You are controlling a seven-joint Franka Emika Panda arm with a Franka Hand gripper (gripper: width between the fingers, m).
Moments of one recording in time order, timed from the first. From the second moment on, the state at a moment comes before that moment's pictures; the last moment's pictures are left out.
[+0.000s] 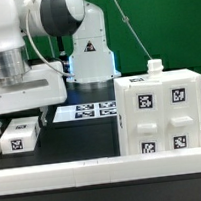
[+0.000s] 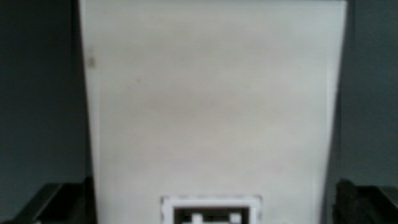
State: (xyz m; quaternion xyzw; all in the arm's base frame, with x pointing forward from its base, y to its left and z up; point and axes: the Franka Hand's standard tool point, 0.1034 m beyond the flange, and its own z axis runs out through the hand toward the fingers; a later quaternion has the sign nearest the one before) arm 0.461 -0.156 0.013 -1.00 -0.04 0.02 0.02
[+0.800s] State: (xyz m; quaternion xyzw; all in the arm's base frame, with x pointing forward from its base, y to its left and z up) arm 0.460 -0.156 0.011 -1.00 -0.04 0.03 0.02
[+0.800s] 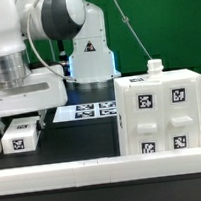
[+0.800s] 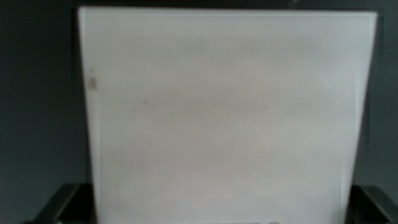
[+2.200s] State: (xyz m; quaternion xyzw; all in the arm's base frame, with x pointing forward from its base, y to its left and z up) arm 0.534 -0.030 0.142 -1.00 0.00 0.01 0.04
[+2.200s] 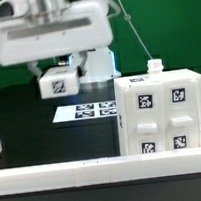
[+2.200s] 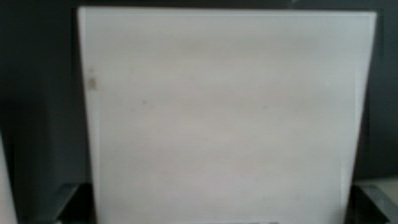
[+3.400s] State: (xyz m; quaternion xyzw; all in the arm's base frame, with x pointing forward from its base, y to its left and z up) arm 0.597 0.073 0.190 -1.00 0.00 0.00 0.02
